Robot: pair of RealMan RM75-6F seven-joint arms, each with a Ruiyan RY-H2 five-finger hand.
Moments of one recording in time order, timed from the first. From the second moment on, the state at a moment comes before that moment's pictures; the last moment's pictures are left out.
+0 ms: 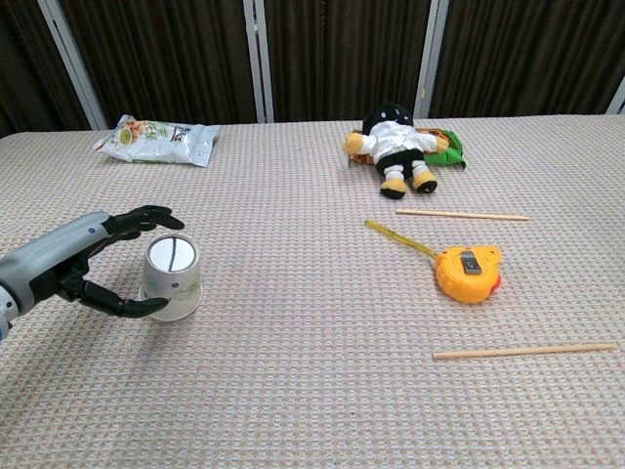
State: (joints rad) left arm -0.45 -1.67 -0.04 -1.36 1.35 1.14 -0.26; right arm 0.08 -1.10 -0.01 -1.65 -1.58 1.43 -0.08
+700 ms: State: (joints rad) left arm -0.28 -1.49 0.00 -1.45 1.41 1.44 0.11; right arm 0.08 -1.11 0.02 -1.65 -1.54 1.46 -0.11
